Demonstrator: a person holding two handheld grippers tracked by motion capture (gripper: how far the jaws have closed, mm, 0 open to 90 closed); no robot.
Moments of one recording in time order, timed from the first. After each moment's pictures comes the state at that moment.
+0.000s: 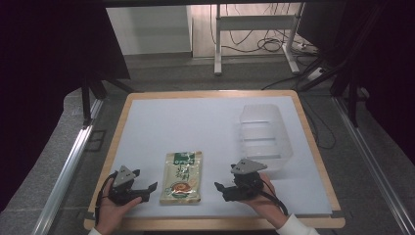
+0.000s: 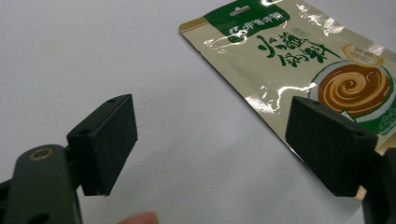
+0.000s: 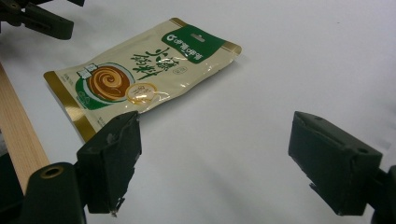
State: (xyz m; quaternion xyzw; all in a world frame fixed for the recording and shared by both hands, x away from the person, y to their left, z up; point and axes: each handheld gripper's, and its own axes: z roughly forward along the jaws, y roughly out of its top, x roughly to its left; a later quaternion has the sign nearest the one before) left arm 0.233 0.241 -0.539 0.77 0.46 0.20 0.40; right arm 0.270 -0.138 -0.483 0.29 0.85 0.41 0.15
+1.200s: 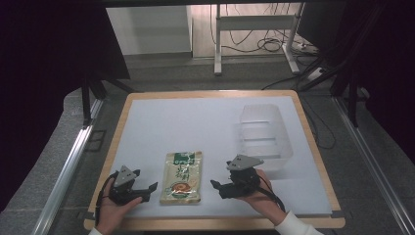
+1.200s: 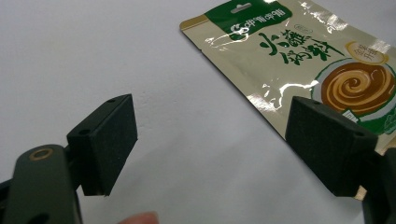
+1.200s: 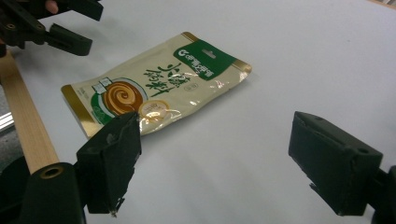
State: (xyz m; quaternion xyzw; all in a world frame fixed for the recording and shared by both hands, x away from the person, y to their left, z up) left arm 0.234 0.241 -0.540 0.77 0.46 0.20 0.40; right arm 0.274 -0.126 -0.467 0.28 0.85 0.42 0.14
